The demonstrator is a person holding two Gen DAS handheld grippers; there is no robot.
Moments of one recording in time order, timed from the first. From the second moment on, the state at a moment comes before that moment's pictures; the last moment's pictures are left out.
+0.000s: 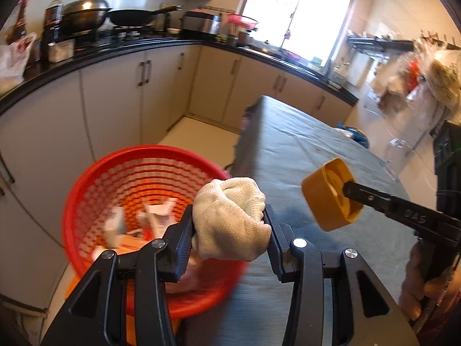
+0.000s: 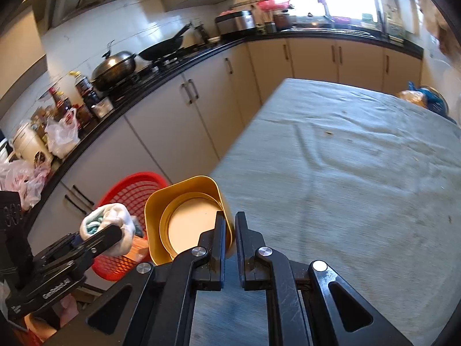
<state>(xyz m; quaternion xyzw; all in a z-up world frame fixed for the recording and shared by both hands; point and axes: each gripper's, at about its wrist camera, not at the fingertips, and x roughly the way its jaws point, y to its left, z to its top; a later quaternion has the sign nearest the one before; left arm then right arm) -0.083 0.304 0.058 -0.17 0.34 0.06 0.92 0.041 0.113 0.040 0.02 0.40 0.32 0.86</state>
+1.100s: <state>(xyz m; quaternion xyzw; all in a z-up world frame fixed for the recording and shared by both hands) -0.090 0.371 0.008 -0.13 0.37 0.13 0.91 0.043 0.245 -0.003 -0.06 0.43 0.33 0.84</state>
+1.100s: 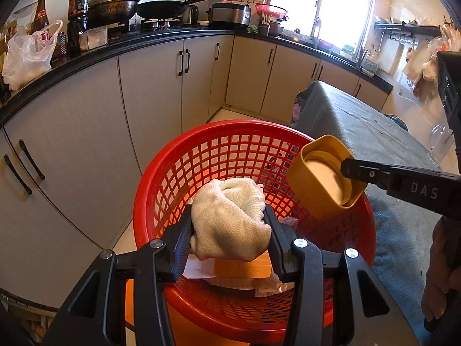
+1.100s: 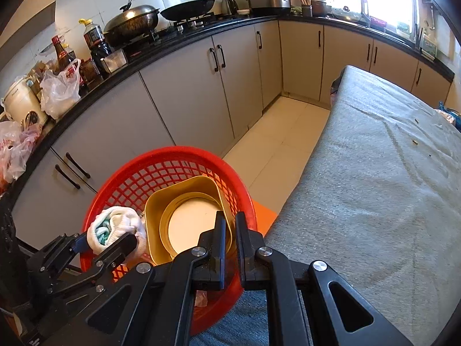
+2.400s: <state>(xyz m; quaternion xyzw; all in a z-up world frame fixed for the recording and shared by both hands) -0.090 0.348 0.028 -0.08 0.34 0.17 0.92 0.030 0.203 0.025 -0.04 0.41 0.30 0.86</state>
